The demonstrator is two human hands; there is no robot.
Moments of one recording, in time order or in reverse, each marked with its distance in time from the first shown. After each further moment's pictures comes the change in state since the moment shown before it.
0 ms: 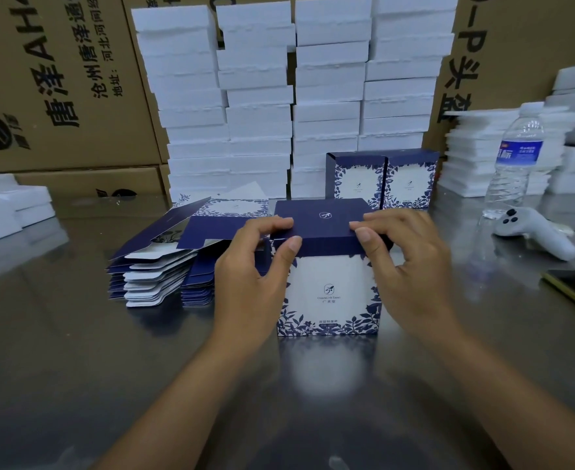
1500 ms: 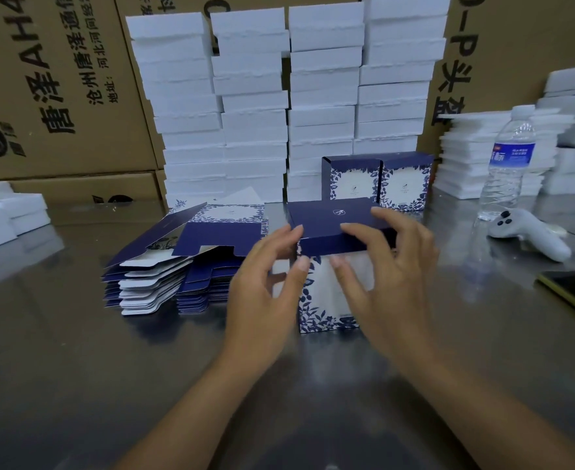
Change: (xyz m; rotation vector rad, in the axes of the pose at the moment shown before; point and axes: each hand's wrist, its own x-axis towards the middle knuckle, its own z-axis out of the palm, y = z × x) left_hand -0.012 -0.004 0.010 -0.091 -0.148 -0.033; right_hand -0.017 -0.014 0.007 -0.312 -0.024 0.028
